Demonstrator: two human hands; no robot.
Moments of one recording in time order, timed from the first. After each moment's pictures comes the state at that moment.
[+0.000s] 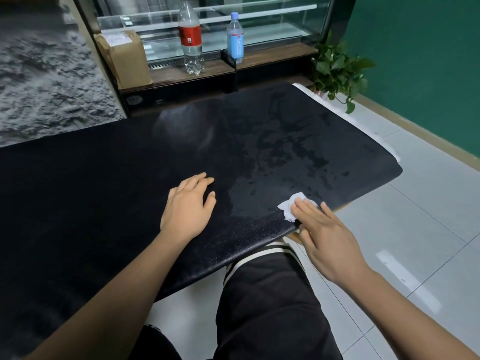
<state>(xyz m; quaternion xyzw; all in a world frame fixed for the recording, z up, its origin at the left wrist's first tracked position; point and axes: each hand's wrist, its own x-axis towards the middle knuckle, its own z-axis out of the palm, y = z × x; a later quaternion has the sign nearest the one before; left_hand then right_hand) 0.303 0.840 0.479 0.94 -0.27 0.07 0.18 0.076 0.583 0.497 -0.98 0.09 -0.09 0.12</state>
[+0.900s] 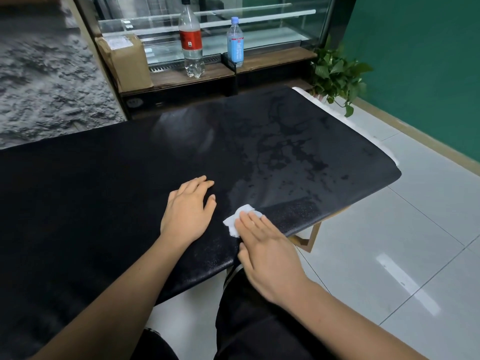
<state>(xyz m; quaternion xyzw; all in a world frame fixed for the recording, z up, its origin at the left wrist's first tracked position) 0.304 0.840 0.477 0.95 -0.27 0.07 0.17 0.112 0.692 0.507 -0.99 0.00 -0.11 0.12</state>
